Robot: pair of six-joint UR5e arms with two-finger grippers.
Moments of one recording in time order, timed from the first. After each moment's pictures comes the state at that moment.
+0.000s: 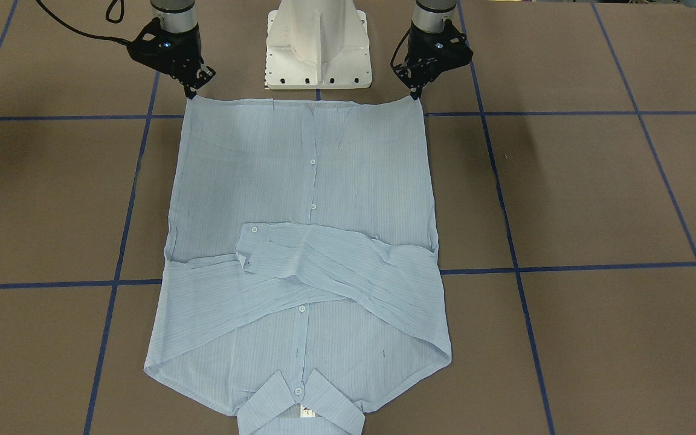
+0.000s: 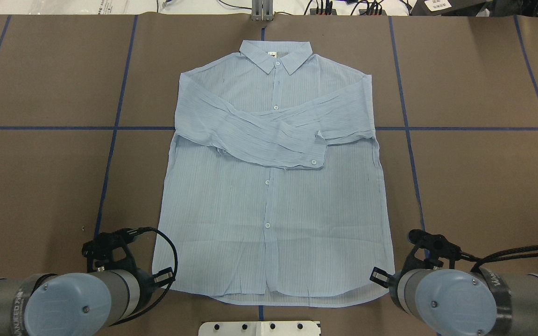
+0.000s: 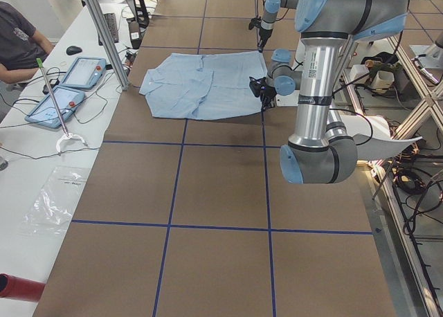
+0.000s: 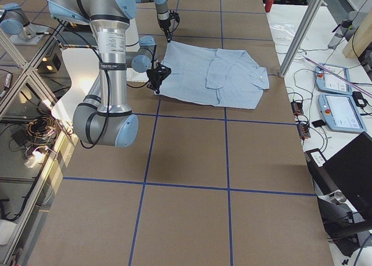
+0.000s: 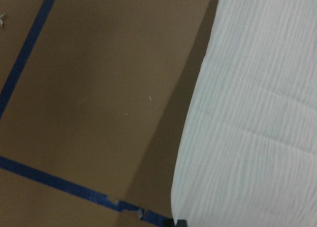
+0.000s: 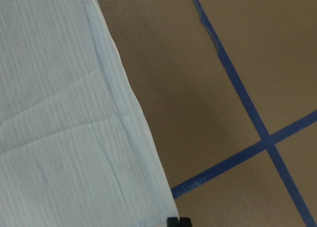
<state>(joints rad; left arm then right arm) -0.11 -1.74 -2.23 -1.56 -1.52 -1.89 0.11 -1.53 2.29 -1.68 1.55 1.95</state>
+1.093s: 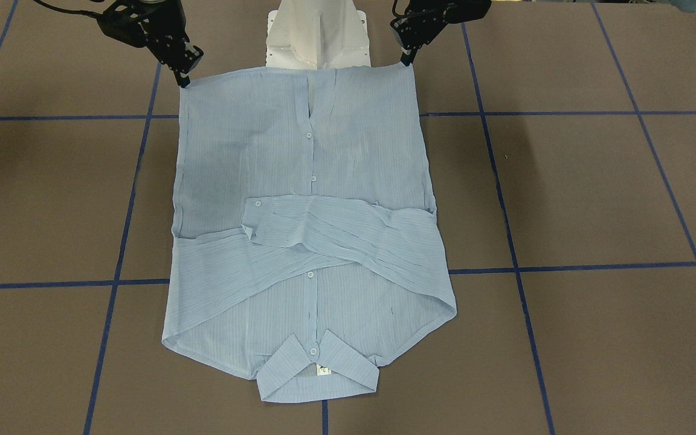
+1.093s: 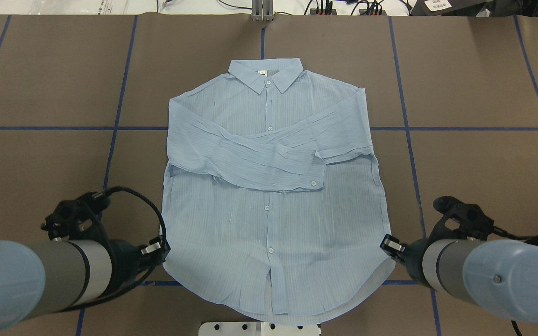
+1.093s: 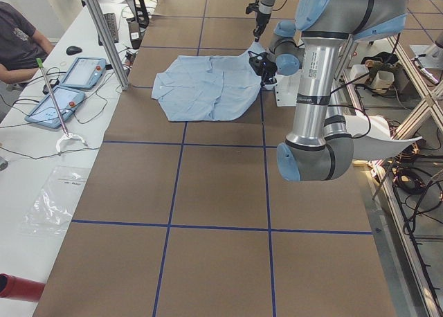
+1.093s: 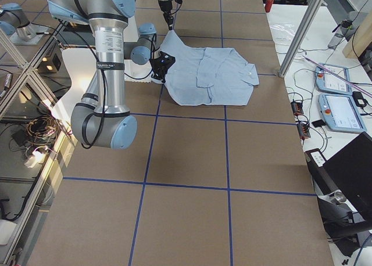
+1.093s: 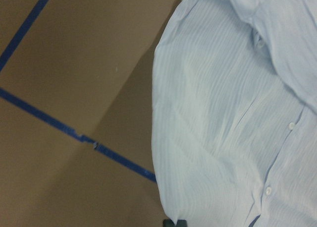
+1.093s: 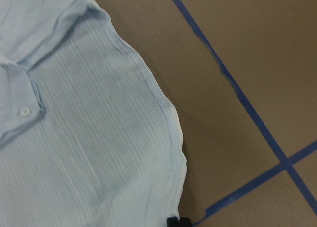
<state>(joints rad) -0.25 -1.82 -2.41 -1.48 -1.57 -1.91 0.25 -1.52 2.42 -1.68 1.54 1.98</state>
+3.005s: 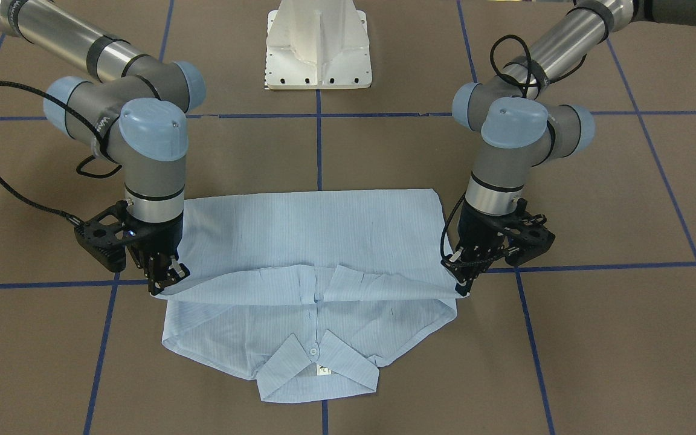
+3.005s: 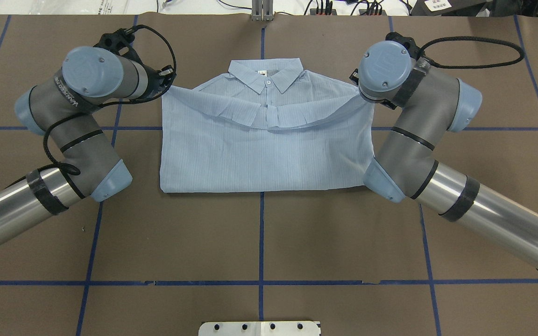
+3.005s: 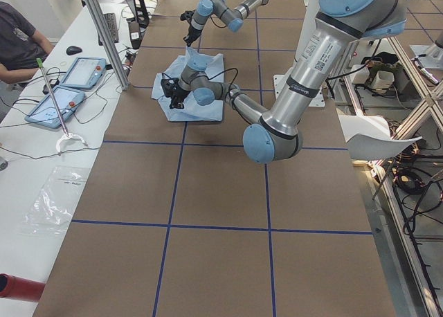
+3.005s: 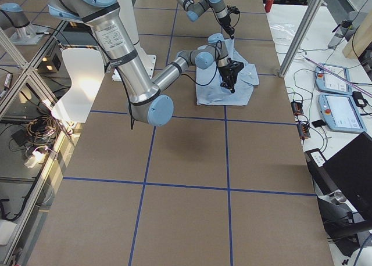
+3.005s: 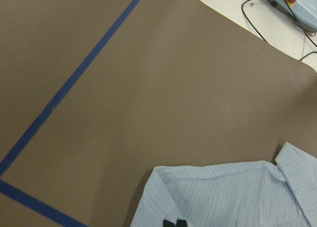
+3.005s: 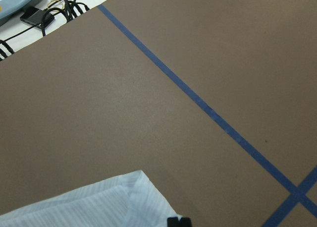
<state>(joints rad) -0.77 -2.16 -1.41 -2.12 -1.65 -1.59 0.75 -0.95 1.49 -1.49 1.55 1.71</state>
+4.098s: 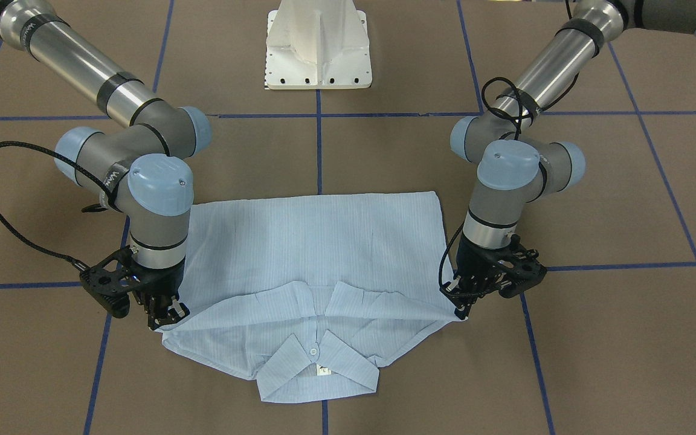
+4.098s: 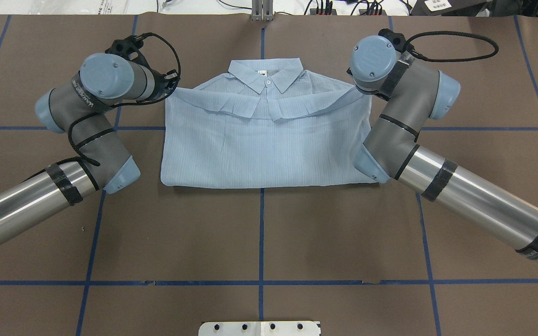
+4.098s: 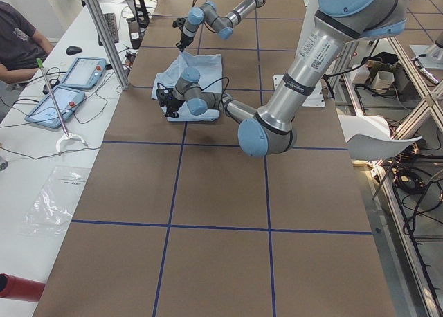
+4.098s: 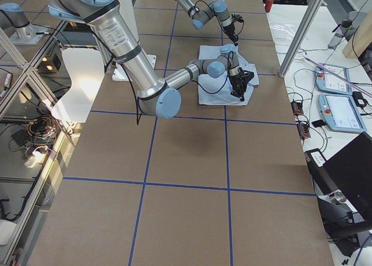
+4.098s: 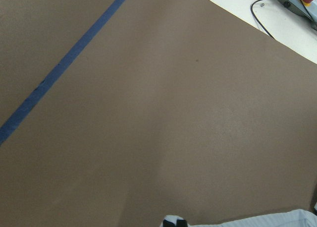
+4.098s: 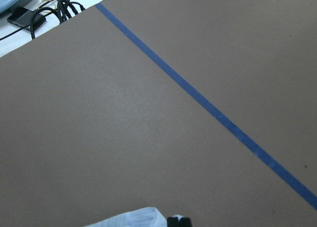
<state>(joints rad) -0.76 -2.21 -1.23 -2.24 -1.65 -1.55 0.76 -0.88 1.31 -1.40 1.55 1.70</state>
